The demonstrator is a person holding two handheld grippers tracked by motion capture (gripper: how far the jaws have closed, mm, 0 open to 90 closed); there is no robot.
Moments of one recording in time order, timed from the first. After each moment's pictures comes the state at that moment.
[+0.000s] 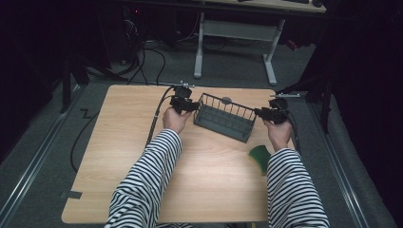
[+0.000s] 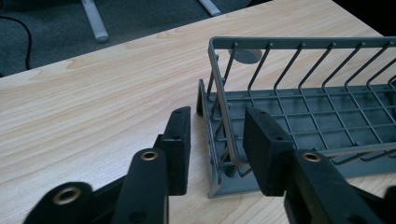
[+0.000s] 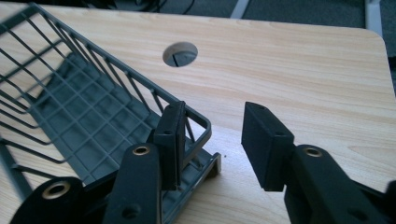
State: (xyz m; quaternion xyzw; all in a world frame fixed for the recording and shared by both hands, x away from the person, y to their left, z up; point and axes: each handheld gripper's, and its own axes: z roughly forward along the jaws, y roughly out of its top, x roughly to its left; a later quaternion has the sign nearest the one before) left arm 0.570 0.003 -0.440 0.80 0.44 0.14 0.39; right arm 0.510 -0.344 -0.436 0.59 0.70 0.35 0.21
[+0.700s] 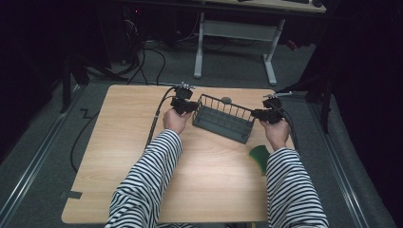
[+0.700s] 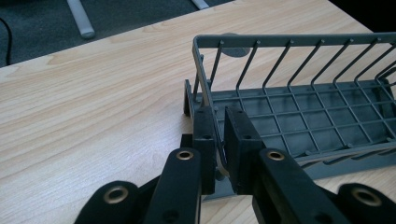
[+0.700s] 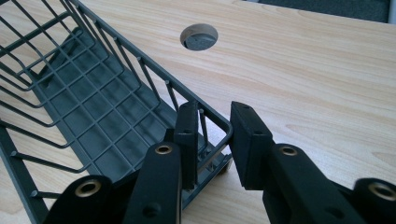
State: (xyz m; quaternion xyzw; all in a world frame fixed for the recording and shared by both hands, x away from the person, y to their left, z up) left arm 0.568 0.003 -0.442 0.81 0.42 0.12 0.39; right arm 0.516 -0.331 -0.438 0.56 0.74 0.32 0.19
